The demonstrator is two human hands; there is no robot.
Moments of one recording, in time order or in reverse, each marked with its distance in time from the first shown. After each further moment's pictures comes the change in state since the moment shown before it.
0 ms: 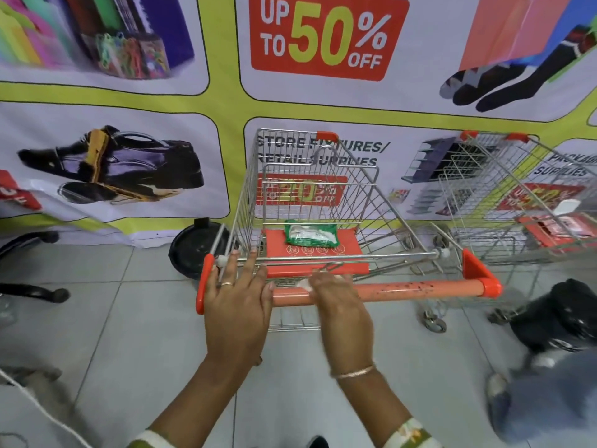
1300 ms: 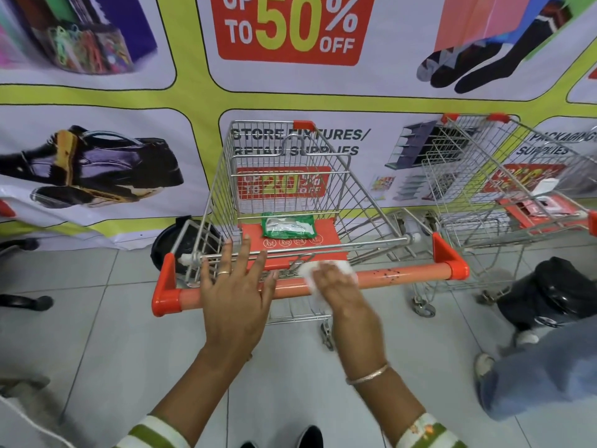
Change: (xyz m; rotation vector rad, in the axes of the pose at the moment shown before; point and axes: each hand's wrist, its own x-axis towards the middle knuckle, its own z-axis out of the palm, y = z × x) left_hand 0.016 0.047 0.015 0.024 -0.064 -0.003; right_hand -0.013 0.057 -0.028 0.006 -0.055 0.046
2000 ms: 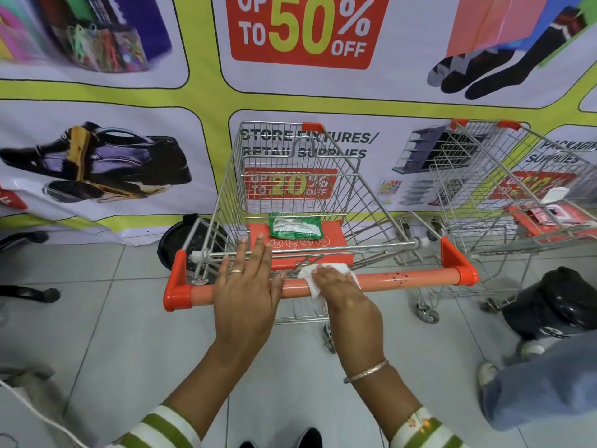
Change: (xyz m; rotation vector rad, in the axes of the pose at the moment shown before) left_hand 0.000 0.001 -0.001 -0.066 0.004 0.019; right_hand 0.007 -0.017 0.000 0.014 -0.031 -0.025
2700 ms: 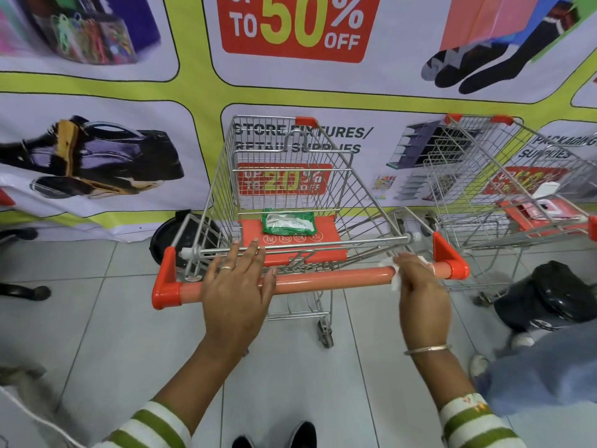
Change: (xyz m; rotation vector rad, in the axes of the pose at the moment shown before) left_hand -0.001 0.003 0.004 -0.030 0.068 -0.004; right_hand 0.003 0.091 -0.038 0.003 0.251 0.396
